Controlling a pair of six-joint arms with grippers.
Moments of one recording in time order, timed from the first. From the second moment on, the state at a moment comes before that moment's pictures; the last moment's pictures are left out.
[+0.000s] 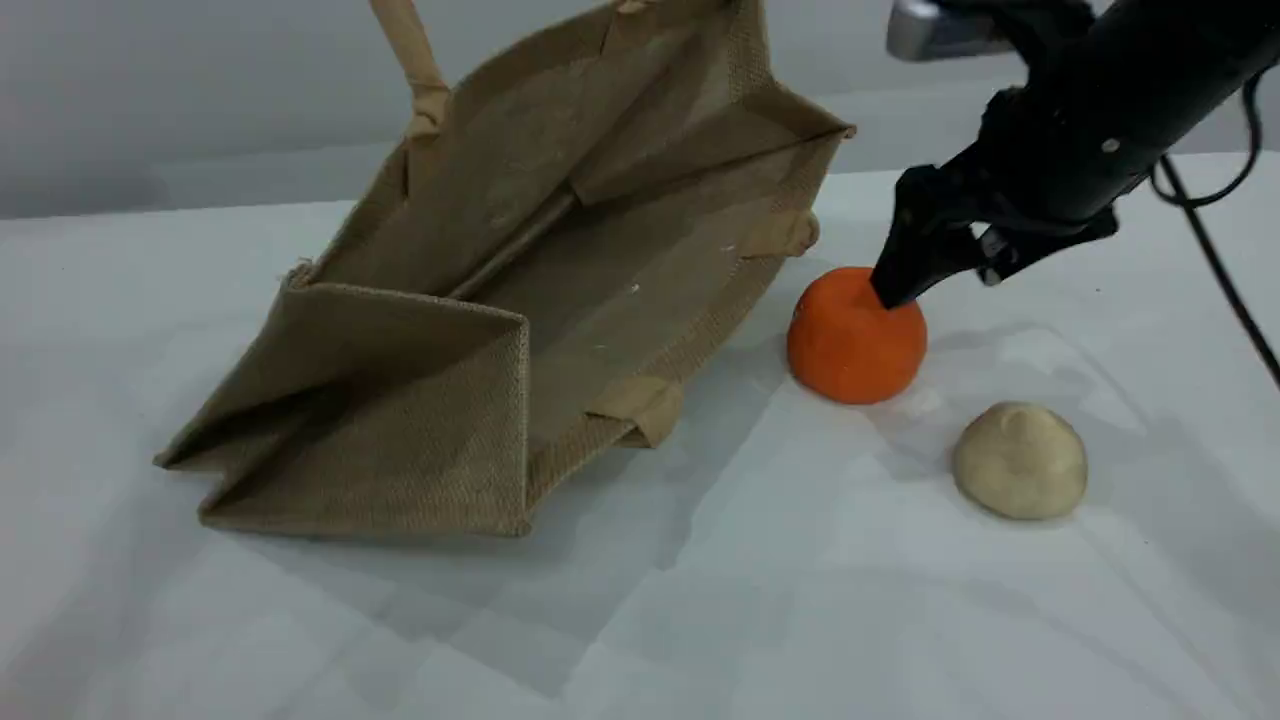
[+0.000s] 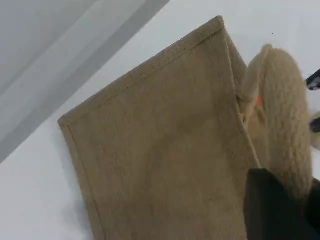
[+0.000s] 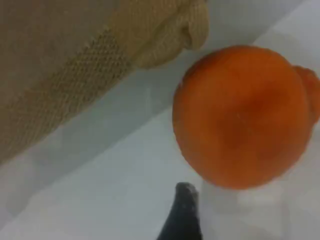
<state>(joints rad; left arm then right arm) -0.17 2.02 -2.12 -0.58 1.22 0.76 0.16 2.04 -1.17 0.72 0.40 -0.79</state>
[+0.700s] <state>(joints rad) -0.17 2.02 -2.12 -0.58 1.22 0.75 0.16 2.23 -1.32 0.74 0.43 -0.83</state>
